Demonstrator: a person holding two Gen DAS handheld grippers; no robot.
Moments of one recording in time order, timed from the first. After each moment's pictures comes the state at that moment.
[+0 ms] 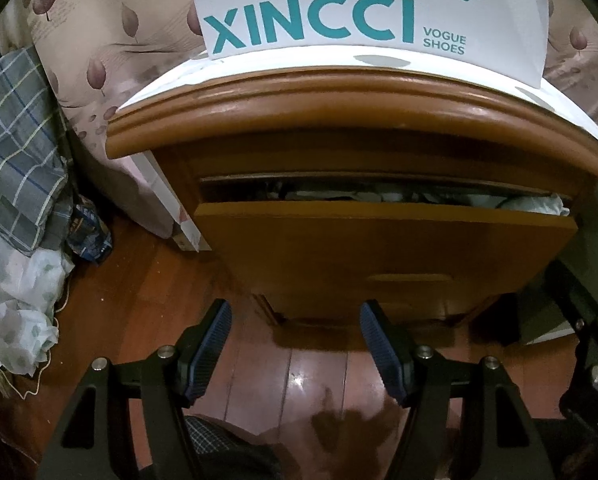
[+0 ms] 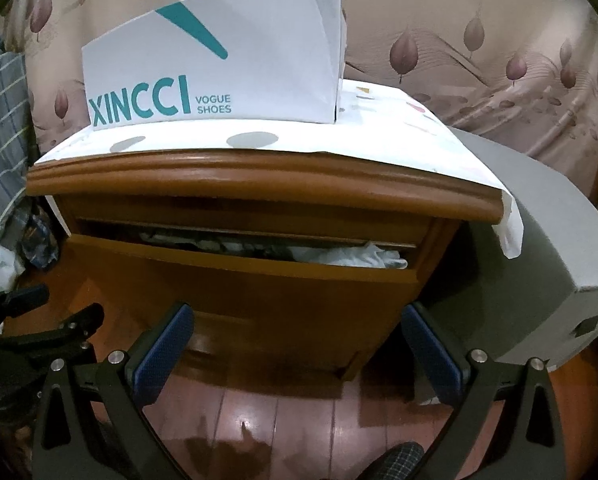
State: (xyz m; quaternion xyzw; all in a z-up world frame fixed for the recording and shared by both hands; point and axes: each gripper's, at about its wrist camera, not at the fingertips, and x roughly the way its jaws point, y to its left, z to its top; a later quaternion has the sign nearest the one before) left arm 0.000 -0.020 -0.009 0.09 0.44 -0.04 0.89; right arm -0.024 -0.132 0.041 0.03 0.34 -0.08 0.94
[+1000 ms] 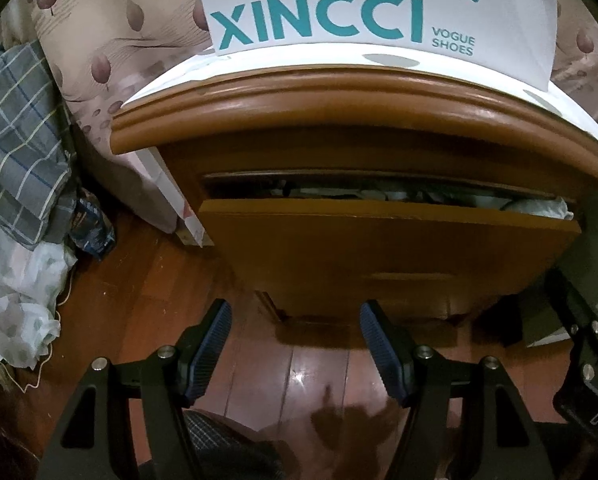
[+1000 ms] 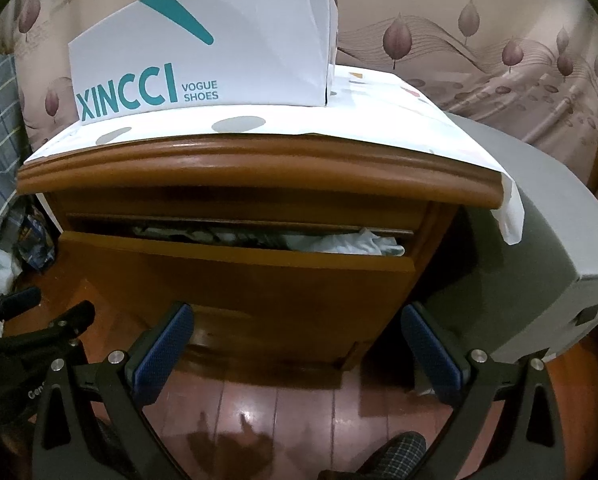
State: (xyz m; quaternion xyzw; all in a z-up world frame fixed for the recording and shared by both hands) left arm 0.003 -0.015 -0.007 0.08 0.45 -0.02 0.89; right arm -0.018 -0.136 0.039 0.03 0.36 -0.10 0.93
